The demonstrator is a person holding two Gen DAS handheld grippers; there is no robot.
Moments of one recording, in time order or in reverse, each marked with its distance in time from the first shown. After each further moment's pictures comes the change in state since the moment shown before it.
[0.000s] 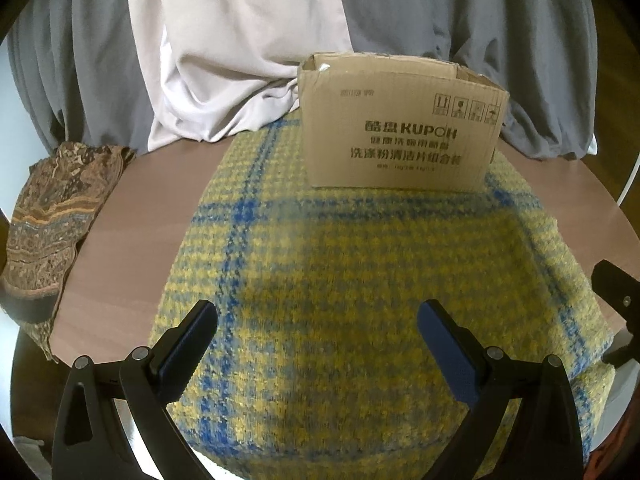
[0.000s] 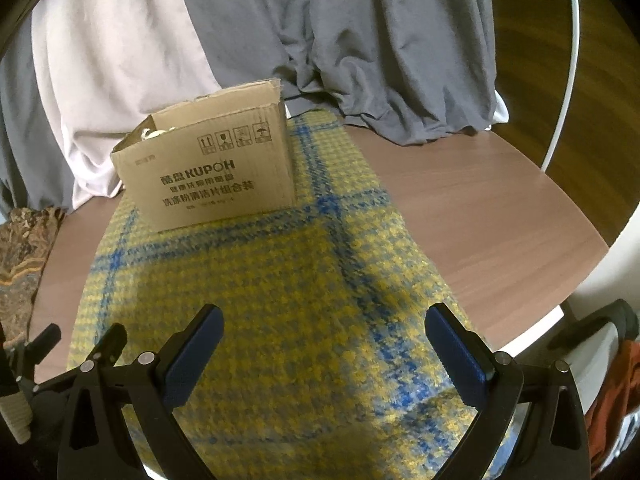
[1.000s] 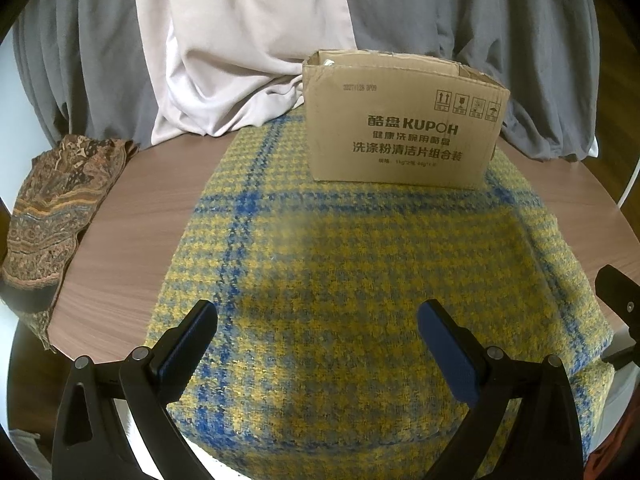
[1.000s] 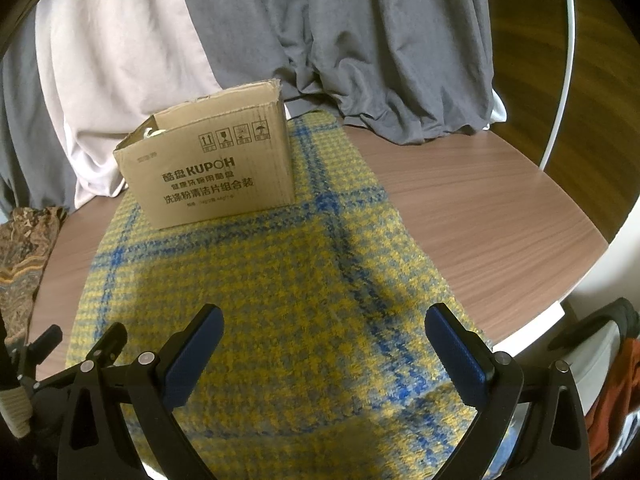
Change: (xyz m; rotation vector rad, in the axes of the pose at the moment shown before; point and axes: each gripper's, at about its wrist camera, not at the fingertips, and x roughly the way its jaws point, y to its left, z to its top) left arm -0.003 0.001 -0.007 -0.018 0.002 0.001; right arm -0.004 -0.005 -0.006 0.000 -0.008 0.009
